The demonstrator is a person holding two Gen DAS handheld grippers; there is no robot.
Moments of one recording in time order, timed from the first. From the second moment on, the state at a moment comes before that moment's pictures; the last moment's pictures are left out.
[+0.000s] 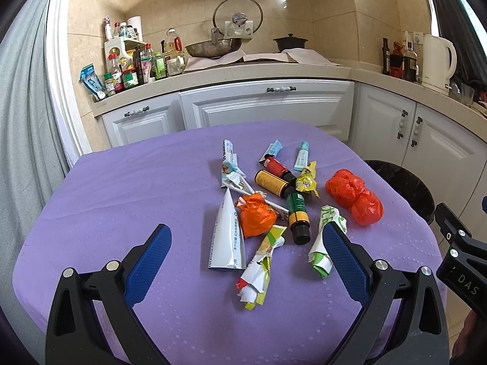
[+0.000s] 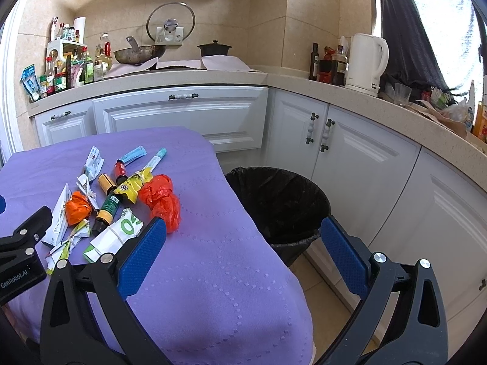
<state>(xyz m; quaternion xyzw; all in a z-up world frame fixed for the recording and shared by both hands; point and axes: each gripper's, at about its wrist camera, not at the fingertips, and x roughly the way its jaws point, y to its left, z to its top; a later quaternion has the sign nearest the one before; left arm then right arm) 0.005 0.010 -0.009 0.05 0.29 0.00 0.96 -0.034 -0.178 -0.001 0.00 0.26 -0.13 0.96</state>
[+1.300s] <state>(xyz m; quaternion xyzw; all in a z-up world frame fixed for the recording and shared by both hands) 0.062 0.047 -0.054 0.05 0.41 -0.03 0.91 0.009 -0.165 -0.030 0.01 0.32 -0.10 0.94</state>
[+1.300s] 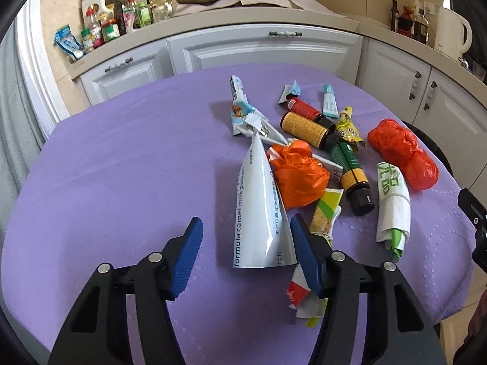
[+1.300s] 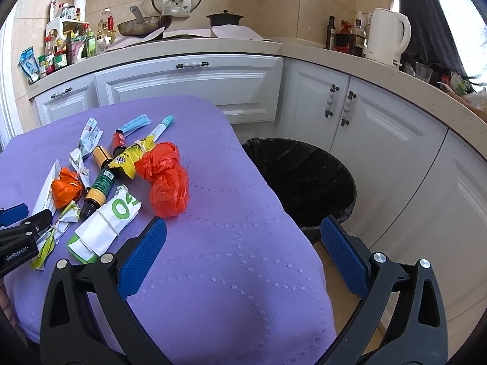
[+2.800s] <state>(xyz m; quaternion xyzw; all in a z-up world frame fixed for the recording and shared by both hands) 0.048 0.114 -0.056 0.02 0.40 -0.02 0.92 0.039 -0.076 -0.041 0.03 0.38 0.03 0.92</state>
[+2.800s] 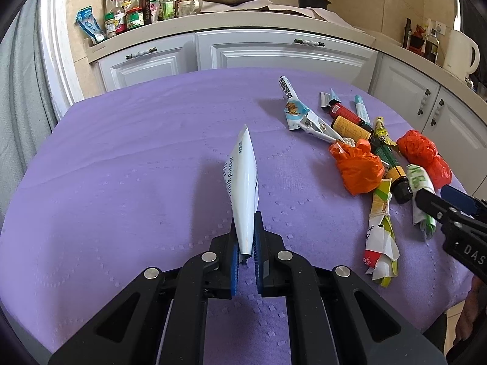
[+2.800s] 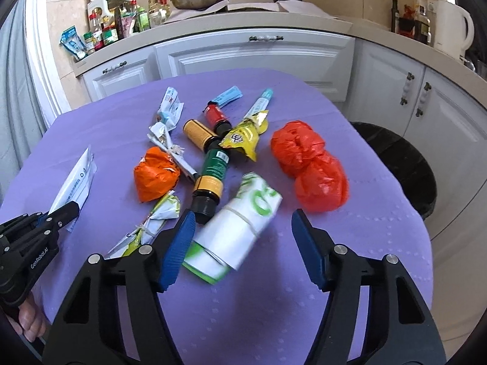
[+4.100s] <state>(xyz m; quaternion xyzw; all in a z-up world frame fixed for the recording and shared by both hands) 0.071 -0.012 0.006 0.08 0.29 -0.13 0.94 0.016 -0.192 0.008 0.03 0.26 -0.09 0.96</state>
